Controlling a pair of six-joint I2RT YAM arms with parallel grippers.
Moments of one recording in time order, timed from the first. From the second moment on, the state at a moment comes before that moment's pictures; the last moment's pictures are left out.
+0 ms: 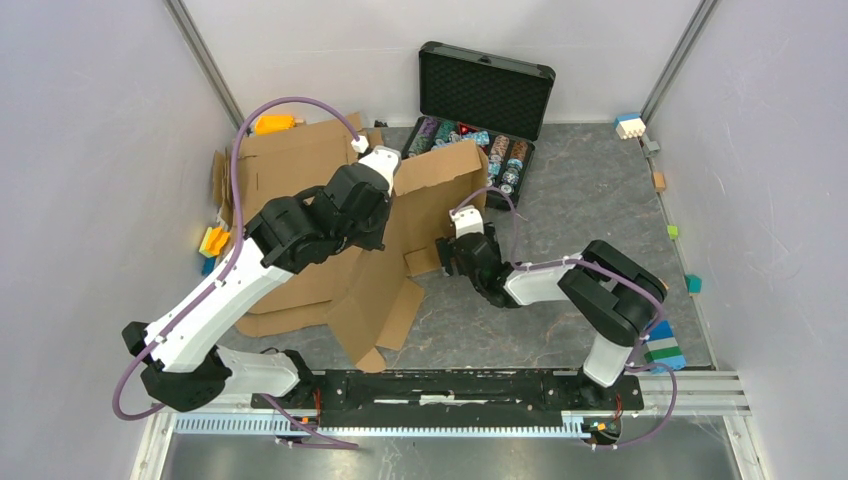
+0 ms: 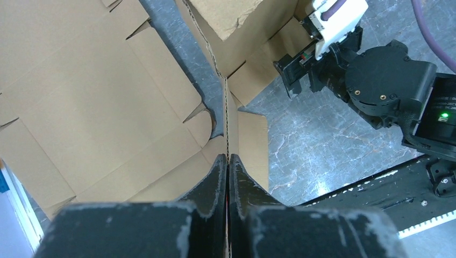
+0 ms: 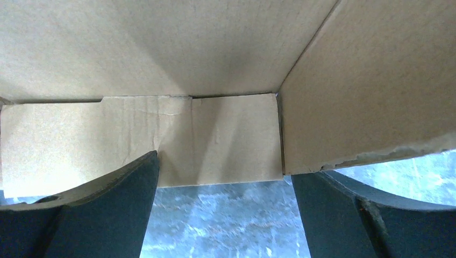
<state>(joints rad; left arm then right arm) -0.89 1.26 1.62 -1.15 -0.38 -0.35 0.83 1.77 0.72 0.46 0.50 0.22</state>
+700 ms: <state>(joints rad) -0.88 1.26 1.60 -1.10 -0.23 -0.32 0.84 1.33 0.41 0.34 0.44 0.20</state>
